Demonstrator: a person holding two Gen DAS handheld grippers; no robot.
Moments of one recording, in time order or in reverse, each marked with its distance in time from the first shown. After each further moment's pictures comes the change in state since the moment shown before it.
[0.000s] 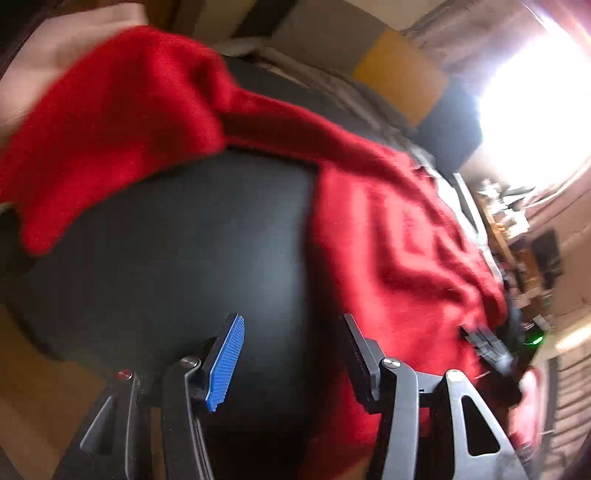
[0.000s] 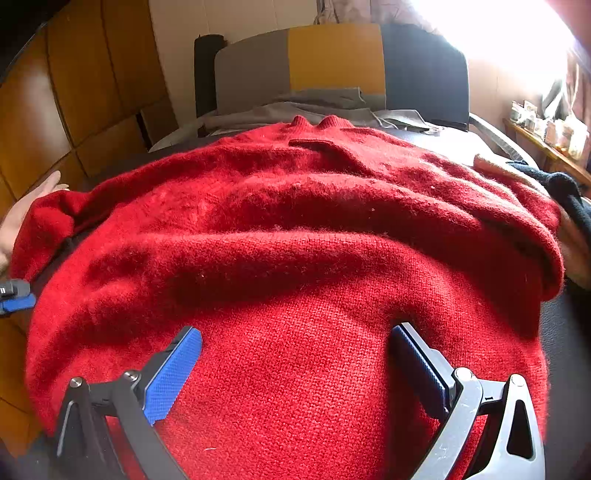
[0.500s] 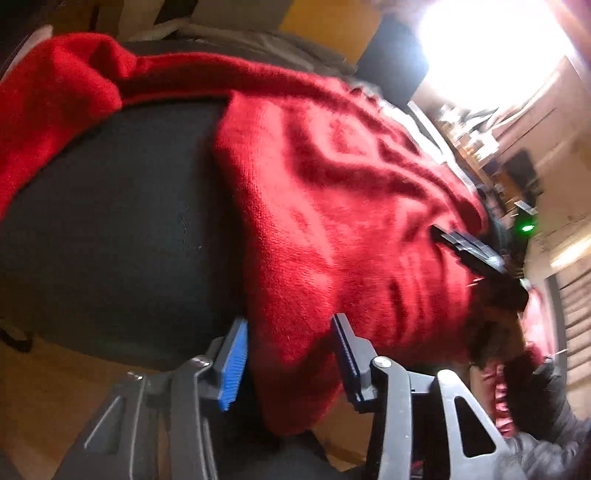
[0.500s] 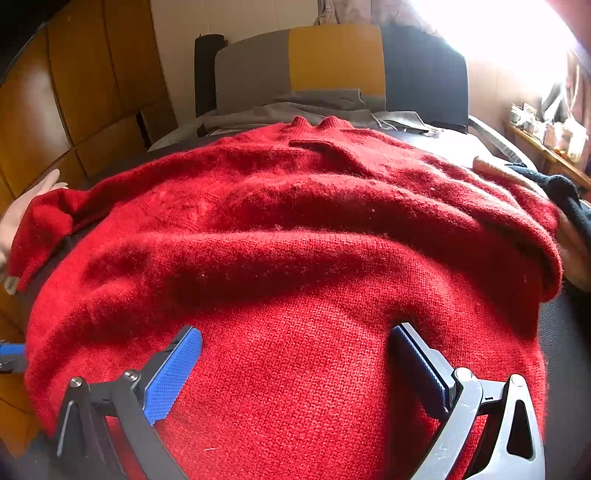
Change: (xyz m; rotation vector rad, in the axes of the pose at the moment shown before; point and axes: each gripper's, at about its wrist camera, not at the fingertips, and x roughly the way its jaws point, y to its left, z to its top) left arm 0.039 -0.076 -0.031 0.251 0.133 -0.040; right arm 0.000 0.001 -0.001 -0.002 -0.007 -0.004
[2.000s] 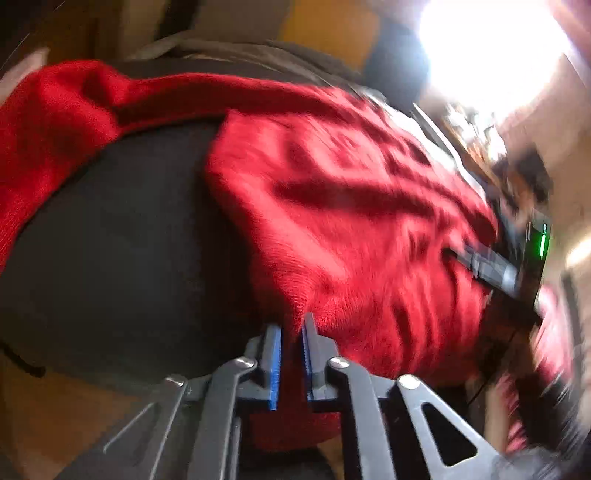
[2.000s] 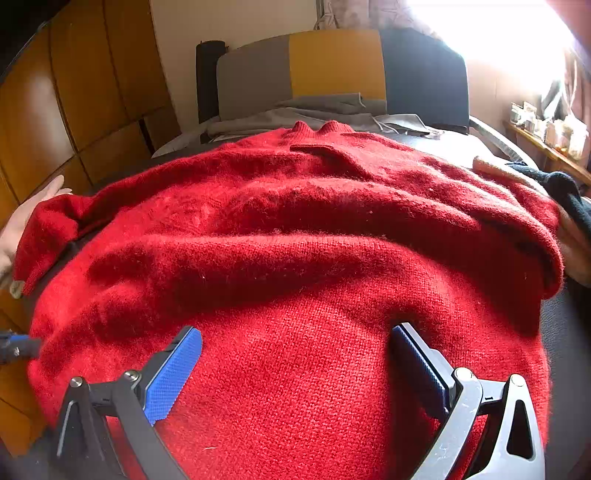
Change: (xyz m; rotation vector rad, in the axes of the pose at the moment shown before) left arm -0.002 0.007 0.028 -0.056 -0.081 0.014; right arm -0.003 -0.003 -0.002 0.003 -0.016 0.018
